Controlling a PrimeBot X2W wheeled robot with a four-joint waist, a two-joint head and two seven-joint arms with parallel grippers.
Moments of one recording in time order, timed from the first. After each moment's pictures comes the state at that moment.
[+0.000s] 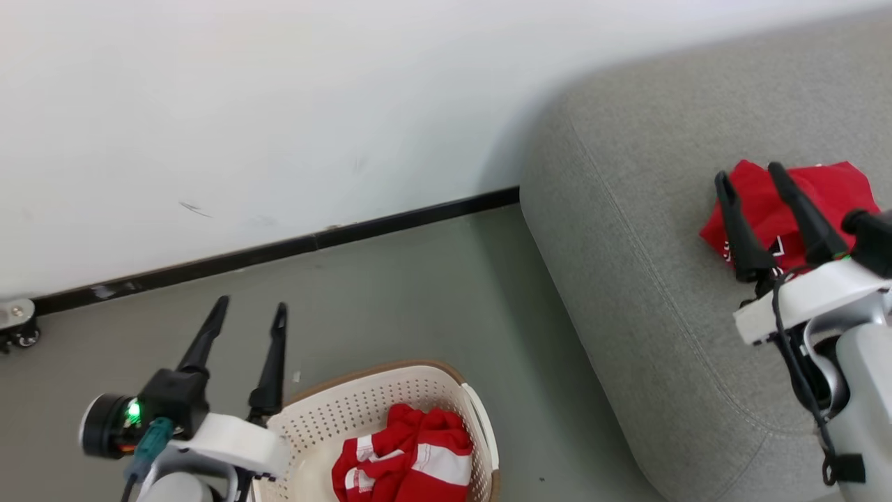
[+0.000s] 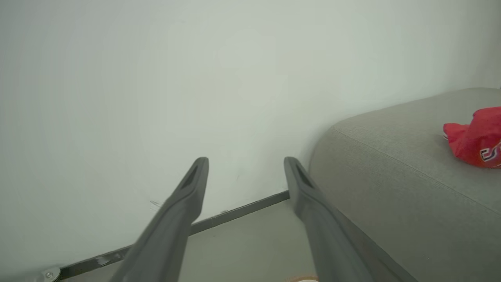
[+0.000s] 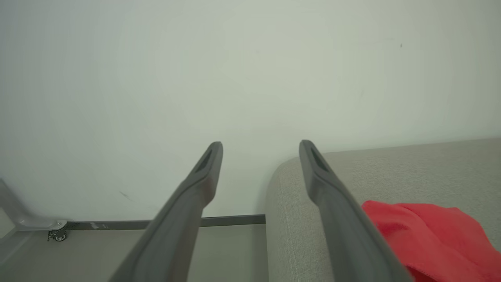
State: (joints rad) left arm -0.20 0.20 -0.32 0.14 -0.36 0.14 -0.25; right arm -0.43 -0.27 0.15 0.28 0.36 0.12 -0.25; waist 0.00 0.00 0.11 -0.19
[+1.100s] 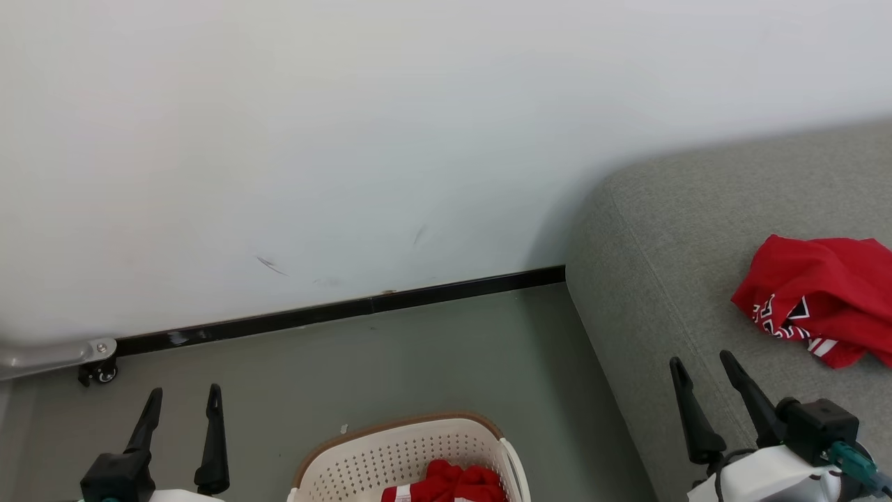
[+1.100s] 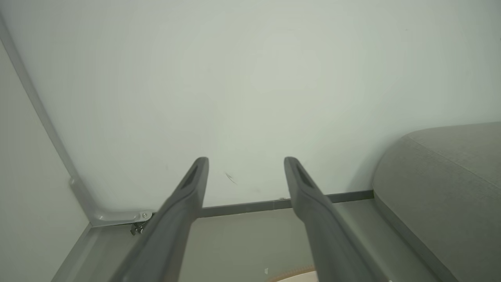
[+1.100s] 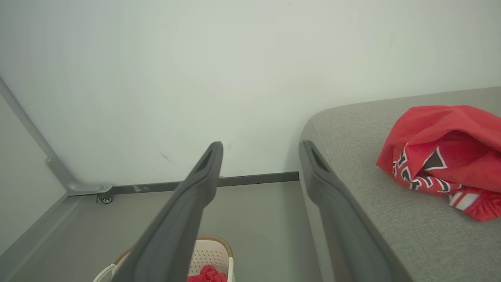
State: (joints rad) left arm 0.03 0.19 -0.15 0.13 -0.37 0.18 -0.25; right arm 0.03 -0.05 0.00 0.12 0.12 0.12 -0.25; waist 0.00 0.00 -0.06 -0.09
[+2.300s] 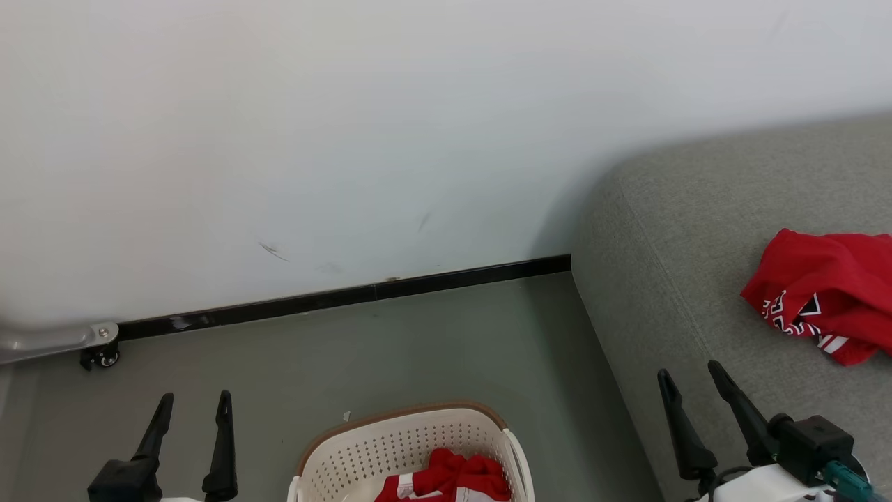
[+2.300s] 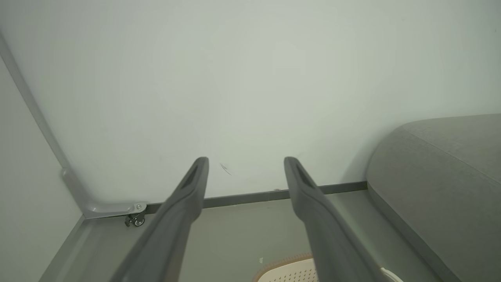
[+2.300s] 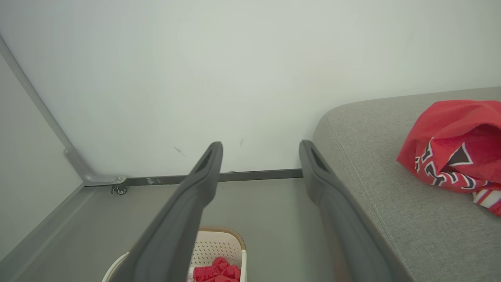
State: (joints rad) left arm 0.05 0.16 -0.12 0.13 -0.34 0.14 -0.25; right arm 0.10 -0.04 0.03 0.03 0.11 0.12 -0.25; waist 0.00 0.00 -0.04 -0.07
